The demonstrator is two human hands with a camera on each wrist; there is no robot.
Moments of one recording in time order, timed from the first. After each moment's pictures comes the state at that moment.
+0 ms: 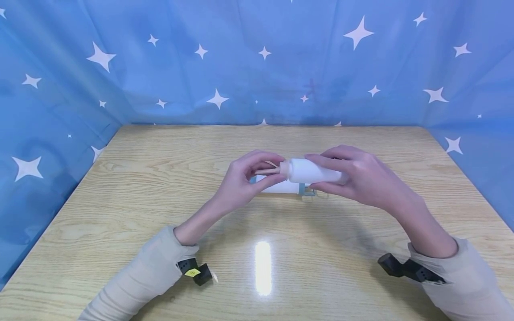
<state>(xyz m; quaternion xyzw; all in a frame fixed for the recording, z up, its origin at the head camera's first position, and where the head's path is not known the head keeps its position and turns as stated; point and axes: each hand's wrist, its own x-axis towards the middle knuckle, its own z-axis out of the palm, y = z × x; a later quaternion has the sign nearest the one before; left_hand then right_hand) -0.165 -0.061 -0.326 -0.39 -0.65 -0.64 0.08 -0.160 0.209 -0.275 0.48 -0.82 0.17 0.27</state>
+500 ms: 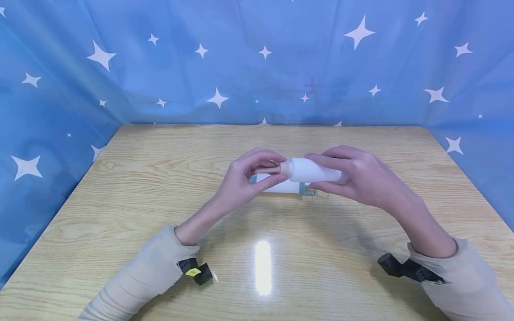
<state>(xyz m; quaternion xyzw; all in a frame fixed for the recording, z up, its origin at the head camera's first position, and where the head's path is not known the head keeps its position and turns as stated) -0.165 -0.061 -0.325 -0.40 -0.64 -0.64 0.09 -0.160 0.209 -0.277 0.47 -0.83 0.18 0.26</state>
